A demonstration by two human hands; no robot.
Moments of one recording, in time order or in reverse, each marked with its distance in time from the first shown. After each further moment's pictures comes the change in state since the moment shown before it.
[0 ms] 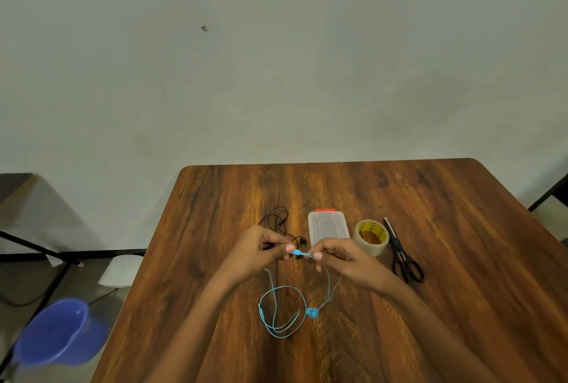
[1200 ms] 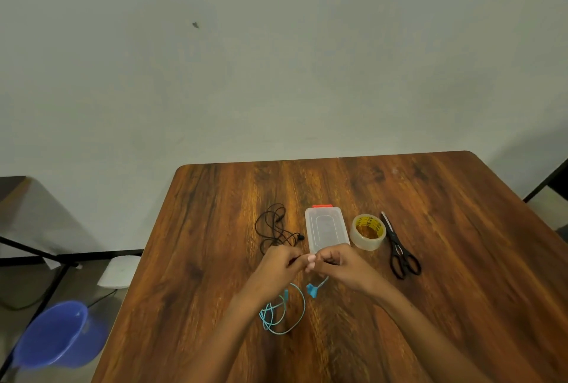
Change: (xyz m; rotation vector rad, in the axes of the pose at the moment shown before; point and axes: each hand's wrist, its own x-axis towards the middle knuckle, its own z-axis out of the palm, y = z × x) left_hand 0.006 -0.018 0.056 0.252 0.007 0.031; right_hand -0.004 0.019 0.016 0.103 0.075 0.111
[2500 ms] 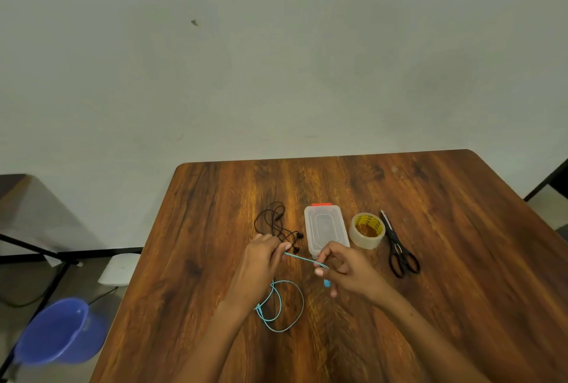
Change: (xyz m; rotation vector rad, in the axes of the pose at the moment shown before) left_hand -0.010 -0.018 -0.009 0.177 0.322 0.059; right_hand -0.009 0.032 -0.008 -0.064 0.048 -0.028
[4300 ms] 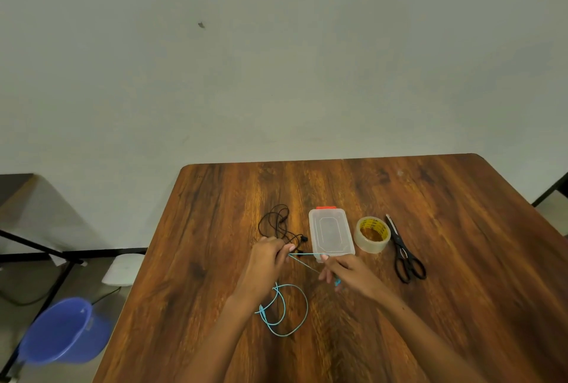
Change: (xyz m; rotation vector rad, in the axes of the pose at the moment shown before) left_hand 0.010 -0.007 0.007 0.012 -0.069 -0.097; right_hand 0.021 0.018 0.008 -0.009 0.028 0.193
